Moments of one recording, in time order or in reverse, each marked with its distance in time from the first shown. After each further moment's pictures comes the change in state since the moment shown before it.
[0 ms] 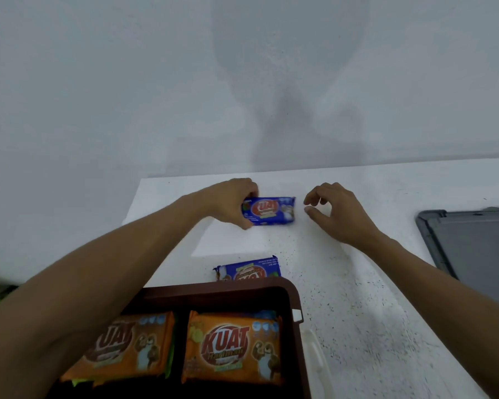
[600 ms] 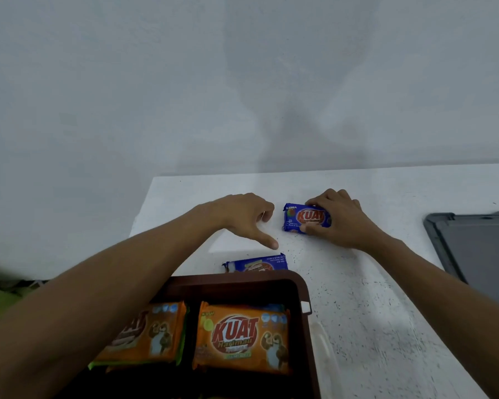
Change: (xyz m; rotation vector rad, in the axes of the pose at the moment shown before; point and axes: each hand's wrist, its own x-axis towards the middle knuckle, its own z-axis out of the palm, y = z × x) left_hand -0.021 0.025 0.013 0.056 -0.120 -0.049; right_hand 0.001 0.002 0.008 -0.175 -0.271 0.099
